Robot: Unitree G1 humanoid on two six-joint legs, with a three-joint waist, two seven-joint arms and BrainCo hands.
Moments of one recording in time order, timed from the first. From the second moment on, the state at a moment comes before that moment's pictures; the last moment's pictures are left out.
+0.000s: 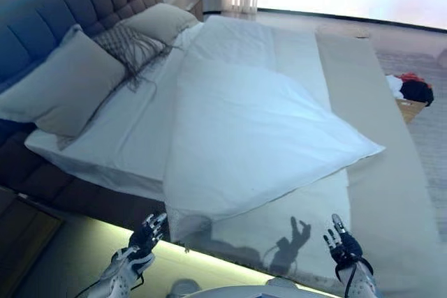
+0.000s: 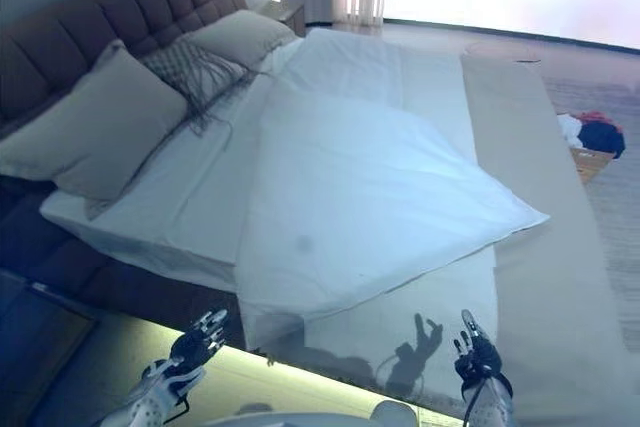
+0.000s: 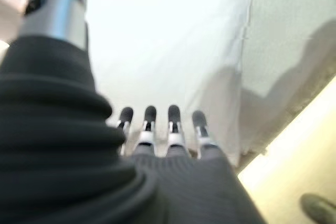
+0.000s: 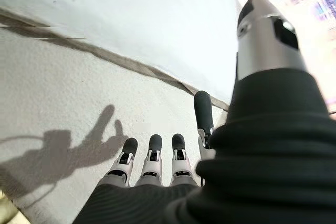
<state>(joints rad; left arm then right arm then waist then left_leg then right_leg) 0.22 0.33 -0.05 0.48 -0.72 0.13 -0.22 0.18 -0.30 -0.03 0.64 1.12 -0.07 -0.07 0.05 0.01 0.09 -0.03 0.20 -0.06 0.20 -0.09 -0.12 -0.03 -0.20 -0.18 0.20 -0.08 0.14</state>
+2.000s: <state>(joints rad) -0.09 0.58 -0.20 0.22 -1.05 -0.03 -0.27 -0.54 -0.95 -0.34 1.25 1.60 0.04 0.43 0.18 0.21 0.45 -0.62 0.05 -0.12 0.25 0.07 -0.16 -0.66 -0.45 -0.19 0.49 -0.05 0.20</state>
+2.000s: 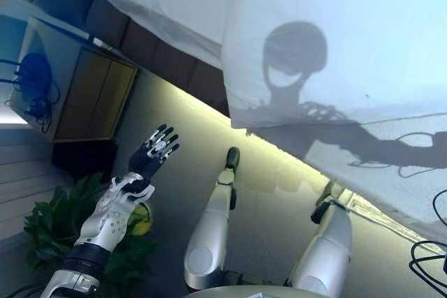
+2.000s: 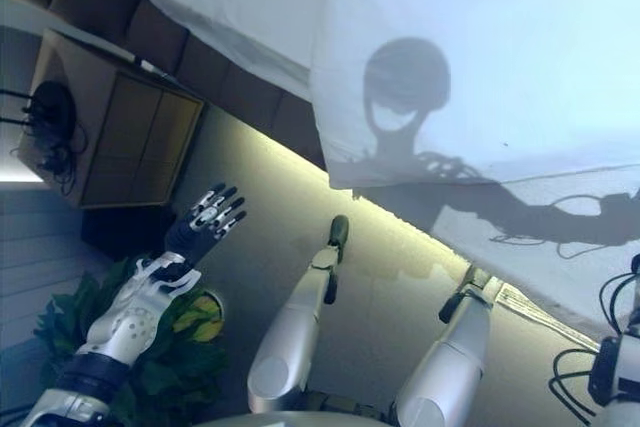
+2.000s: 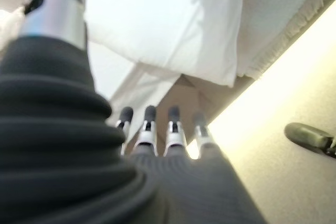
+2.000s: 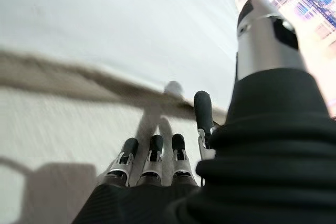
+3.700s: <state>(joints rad) 0.00 0.60 -0.22 0.19 -1.10 -0.07 -0.31 -0.90 -1.01 -0.22 1.23 1.56 0.03 0.30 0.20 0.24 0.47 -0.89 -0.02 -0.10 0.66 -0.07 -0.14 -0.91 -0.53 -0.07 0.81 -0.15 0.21</state>
